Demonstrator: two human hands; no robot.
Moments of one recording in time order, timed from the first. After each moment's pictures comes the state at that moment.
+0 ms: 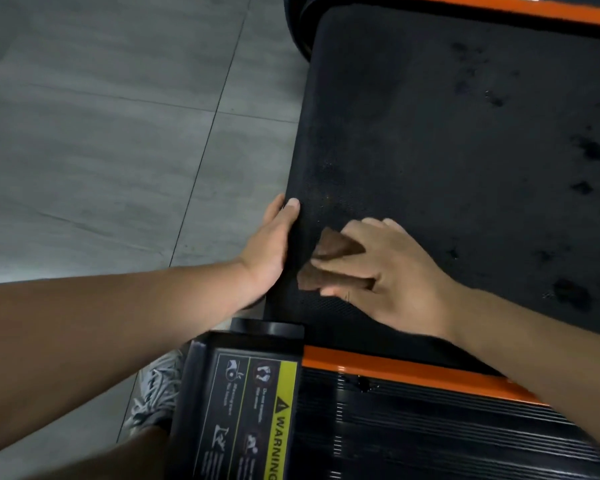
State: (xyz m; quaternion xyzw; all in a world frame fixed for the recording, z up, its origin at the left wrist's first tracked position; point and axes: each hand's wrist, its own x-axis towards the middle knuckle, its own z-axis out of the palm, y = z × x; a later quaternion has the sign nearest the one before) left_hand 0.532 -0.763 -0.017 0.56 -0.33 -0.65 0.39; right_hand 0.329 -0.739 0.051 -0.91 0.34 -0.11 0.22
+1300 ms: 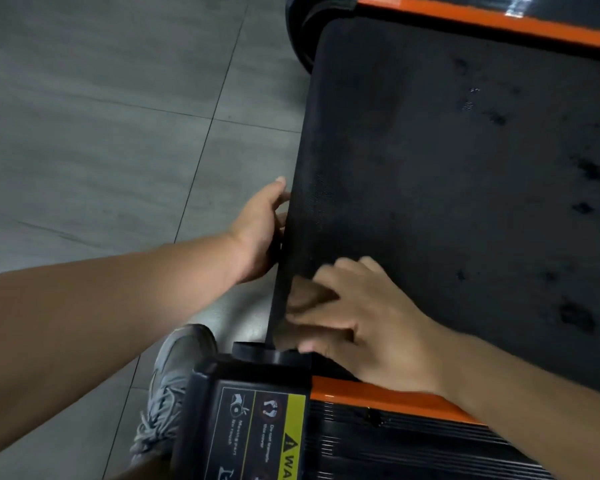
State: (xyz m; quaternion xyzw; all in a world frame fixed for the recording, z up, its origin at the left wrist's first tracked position) left_hand 0.542 -0.809 0.004 0.58 -0.23 -0.71 0.33; right_hand 0.359 -0.724 0.057 -0.90 0.33 -0.10 0.25
